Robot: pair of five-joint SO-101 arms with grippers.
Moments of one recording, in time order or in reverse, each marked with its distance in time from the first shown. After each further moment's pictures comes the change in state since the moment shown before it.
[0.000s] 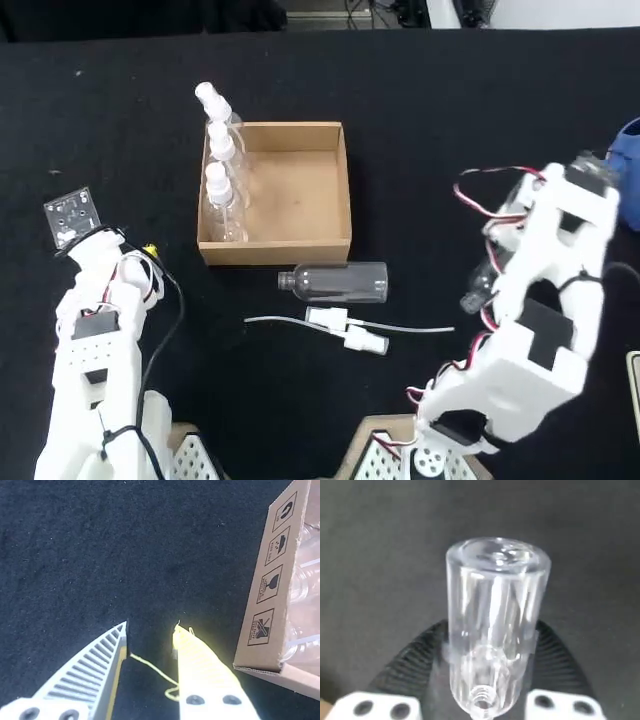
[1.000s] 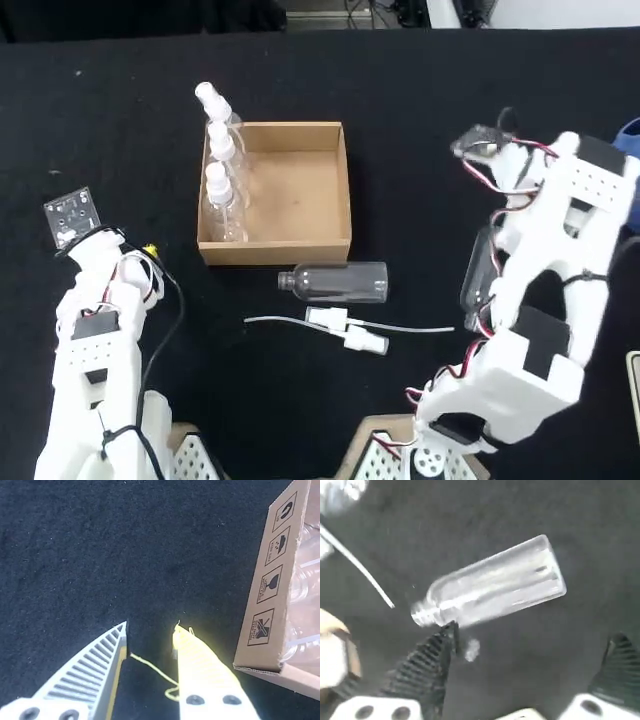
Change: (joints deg) left arm 0.0 0.0 0.0 0.0 0.0; right arm 0.2 -2.8 -13.1 20.4 92.6
